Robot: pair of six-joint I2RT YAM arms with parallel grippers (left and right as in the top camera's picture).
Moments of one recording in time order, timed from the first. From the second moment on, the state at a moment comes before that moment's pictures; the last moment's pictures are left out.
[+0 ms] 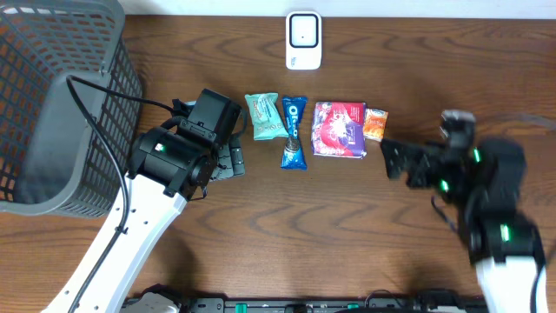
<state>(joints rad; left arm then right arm) -0.46 1.34 1.37 -1.29 -0.27 -0.60 0.00 0.95 0.87 -0.58 -0.38 0.28</state>
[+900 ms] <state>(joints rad) -0.46 1.34 1.37 -1.29 -0.27 -0.60 -0.11 1.58 0.95 -0.33 -0.52 0.31</state>
